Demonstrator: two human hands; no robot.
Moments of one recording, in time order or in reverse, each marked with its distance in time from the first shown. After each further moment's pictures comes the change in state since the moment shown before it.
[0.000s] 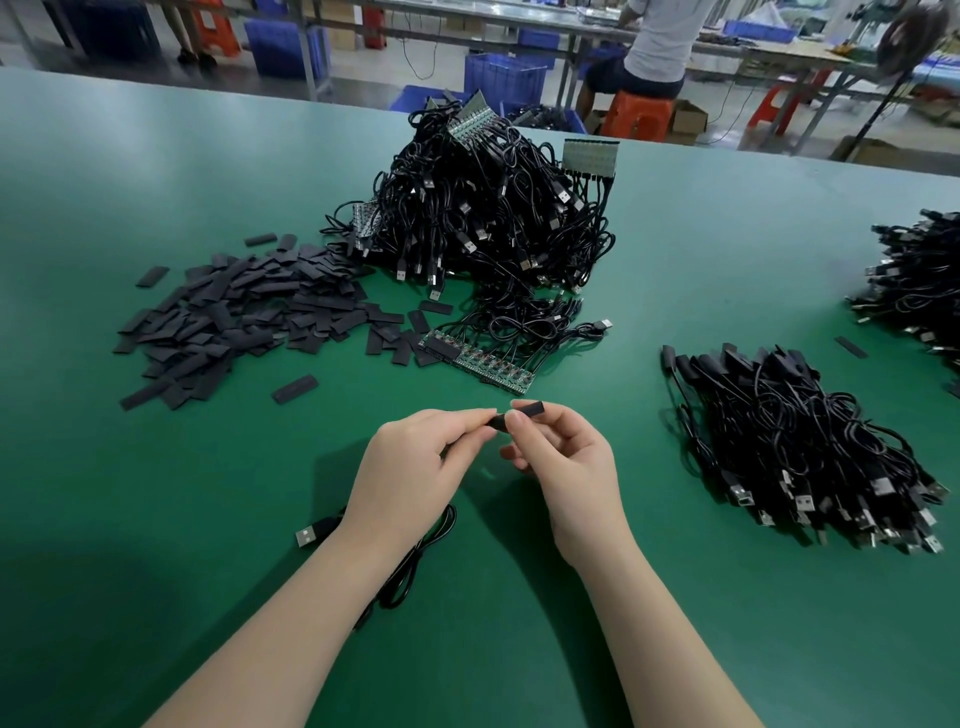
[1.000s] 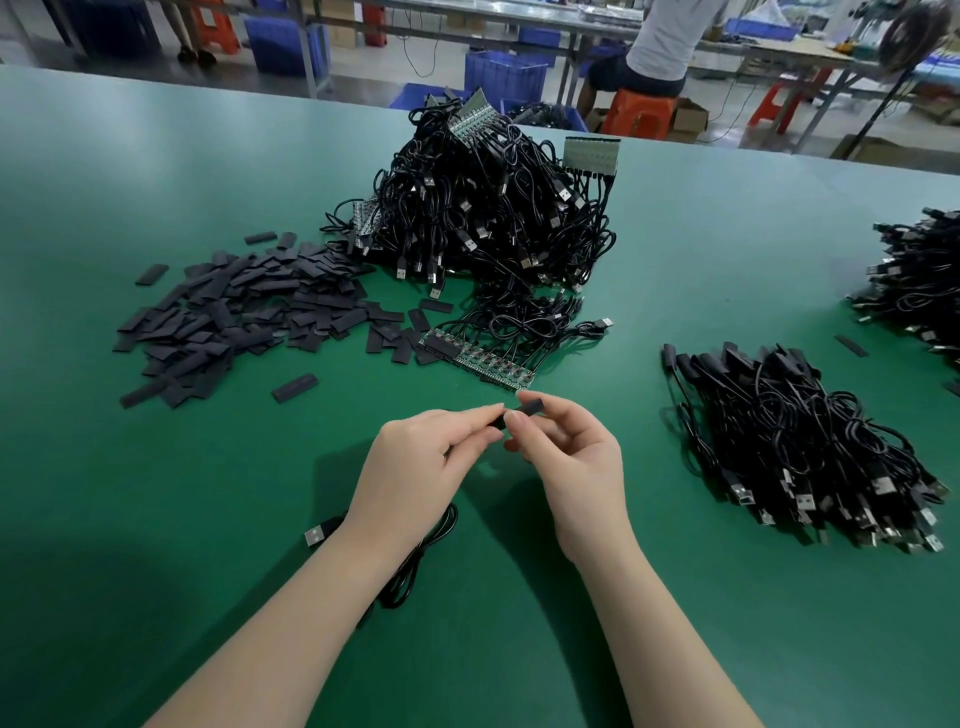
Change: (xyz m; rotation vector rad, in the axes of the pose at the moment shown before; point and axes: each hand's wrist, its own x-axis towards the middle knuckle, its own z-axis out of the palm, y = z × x) left_hand 0.000 0.001 0.002 -0.036 -0.014 0.028; right_hand -0.001 -0.002 0.001 -0.015 0.038 -0.070
